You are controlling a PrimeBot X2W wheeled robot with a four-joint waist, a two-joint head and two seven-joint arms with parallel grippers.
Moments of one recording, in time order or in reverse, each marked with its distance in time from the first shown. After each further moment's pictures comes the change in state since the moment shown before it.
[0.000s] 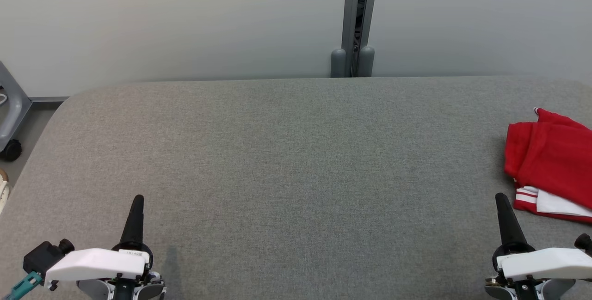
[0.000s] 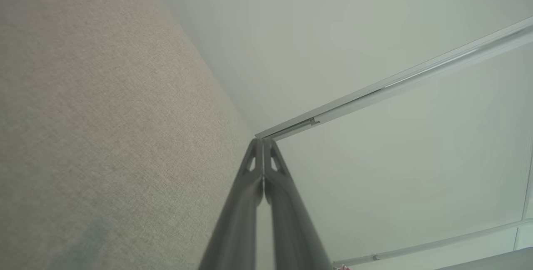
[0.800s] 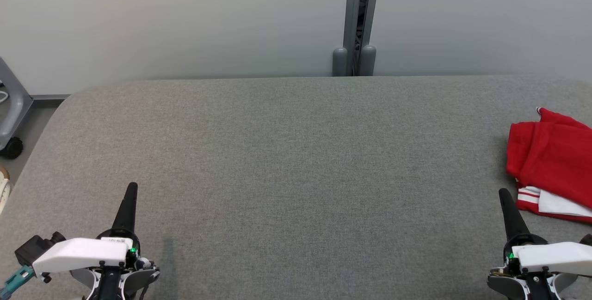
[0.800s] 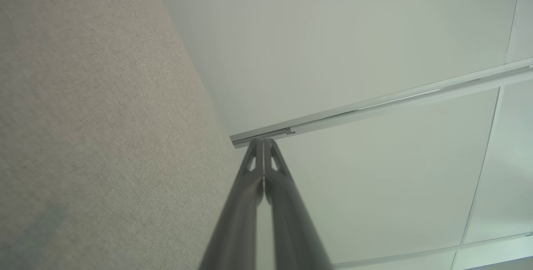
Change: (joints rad) left arm -0.049 0.002 0.037 0.014 -0.174 -0.003 0.070; right arm -0.023 -0.004 -0.016 0.007 0.234 0.000 0.038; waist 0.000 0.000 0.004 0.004
